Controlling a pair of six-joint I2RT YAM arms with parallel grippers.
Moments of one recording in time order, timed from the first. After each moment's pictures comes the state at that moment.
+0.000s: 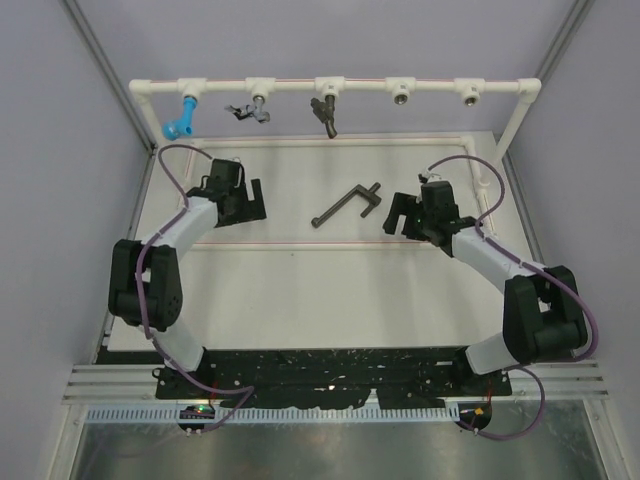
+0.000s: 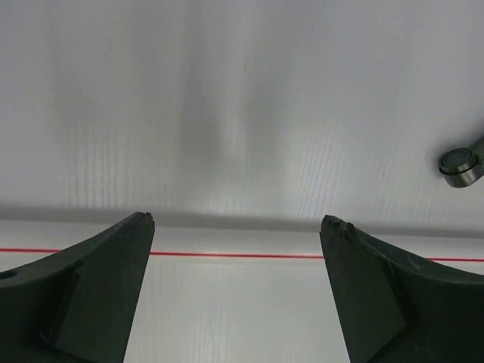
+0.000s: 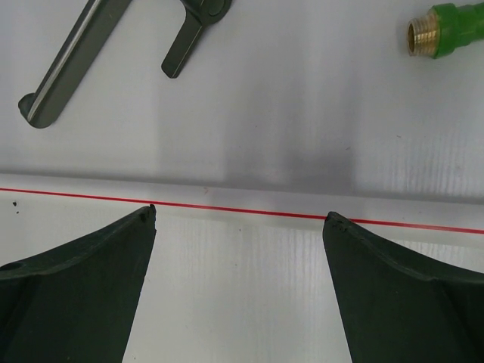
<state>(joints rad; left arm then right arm) -0.20 1.66 1.18 -0.42 -0.06 -0.34 0.25 1.44 0.88 -0.18 -0.04 0.40</state>
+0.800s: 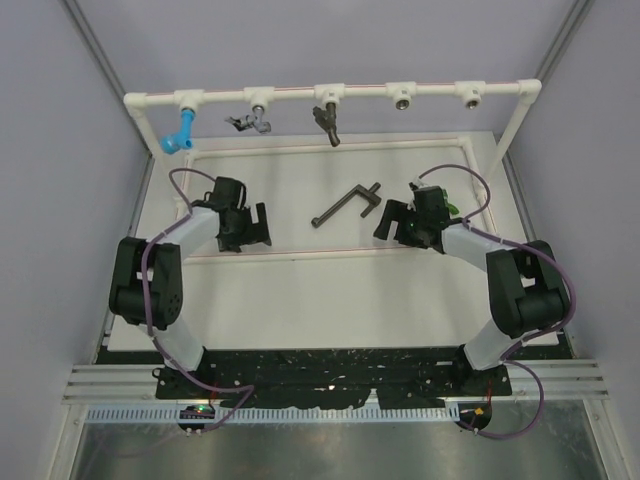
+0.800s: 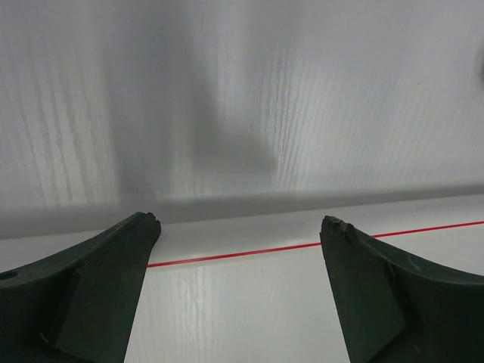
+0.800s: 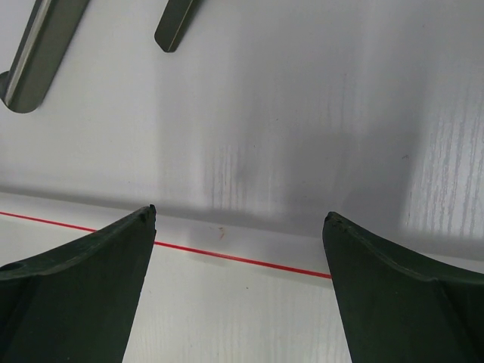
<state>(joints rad) -0.20 1.74 1.13 -0.48 0.10 -0.36 0.25 1.64 0.88 -0.06 -0.17 0.45</state>
